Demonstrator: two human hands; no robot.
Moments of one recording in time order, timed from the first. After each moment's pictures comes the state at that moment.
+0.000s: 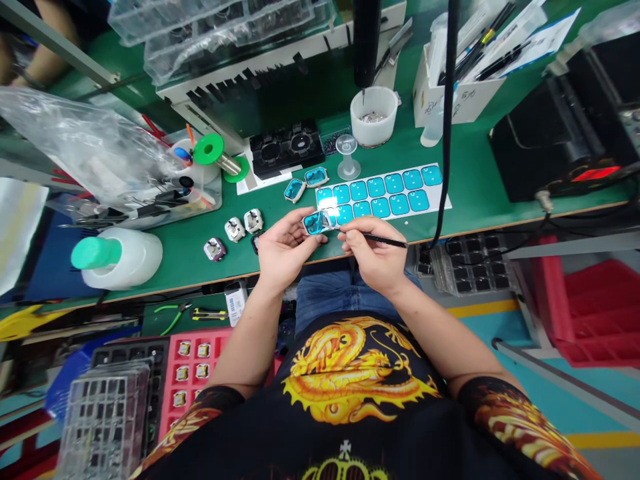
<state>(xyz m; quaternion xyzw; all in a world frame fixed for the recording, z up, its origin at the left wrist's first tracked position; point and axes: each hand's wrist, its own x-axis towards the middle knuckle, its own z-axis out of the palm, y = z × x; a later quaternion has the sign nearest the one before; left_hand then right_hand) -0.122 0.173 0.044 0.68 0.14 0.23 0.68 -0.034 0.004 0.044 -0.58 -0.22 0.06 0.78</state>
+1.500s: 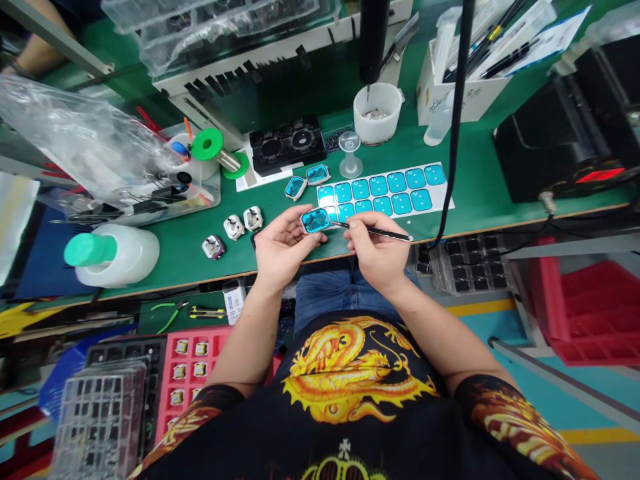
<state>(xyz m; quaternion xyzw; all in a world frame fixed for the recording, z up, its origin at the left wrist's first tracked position) -0.123 0.174 0.045 0.64 0.11 0.25 0.72 -0.034 0.013 0.051 -0.61 -0.16 0.04 0.77</state>
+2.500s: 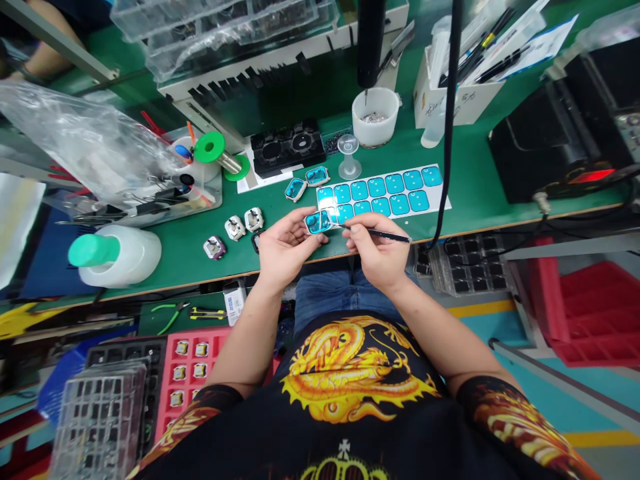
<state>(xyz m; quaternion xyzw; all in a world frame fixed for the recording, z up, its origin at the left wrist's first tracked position) -0.122 0.174 0.046 0.68 0.14 0.22 0.69 -0.033 0.007 0.049 -0.60 -0.19 0.05 0.78</state>
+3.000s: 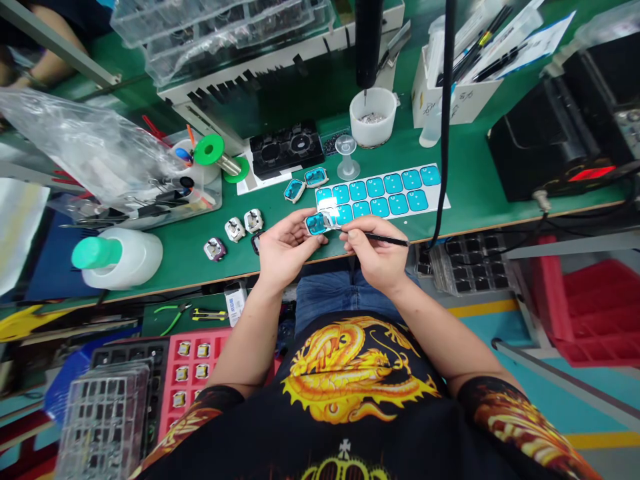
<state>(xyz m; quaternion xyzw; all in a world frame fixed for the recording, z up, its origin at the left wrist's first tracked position) -0.122 0.172 0.052 0.68 0.16 0.20 0.69 -0.032 0.002 0.042 -0.57 -0.23 0.06 0.79</state>
